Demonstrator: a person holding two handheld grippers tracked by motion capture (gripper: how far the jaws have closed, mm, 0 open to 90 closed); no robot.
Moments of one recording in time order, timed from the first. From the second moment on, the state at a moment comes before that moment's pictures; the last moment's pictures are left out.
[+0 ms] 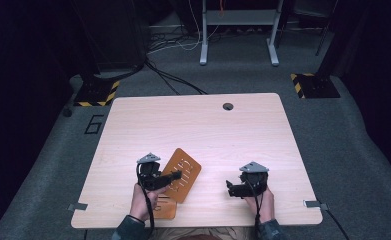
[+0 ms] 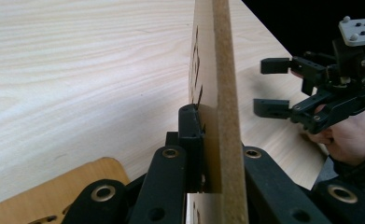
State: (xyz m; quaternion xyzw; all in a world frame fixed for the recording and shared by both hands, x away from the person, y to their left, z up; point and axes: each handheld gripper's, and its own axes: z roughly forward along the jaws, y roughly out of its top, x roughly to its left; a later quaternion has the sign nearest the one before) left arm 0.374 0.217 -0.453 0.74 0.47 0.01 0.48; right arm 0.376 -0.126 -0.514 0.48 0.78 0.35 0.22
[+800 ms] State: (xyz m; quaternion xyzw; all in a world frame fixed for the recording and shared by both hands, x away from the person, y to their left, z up) left arm 0.392 0.271 -0.425 0.70 0.51 0.07 0.49; right arm 0.378 -0.208 -0.528 0.55 0.74 0.31 0.25
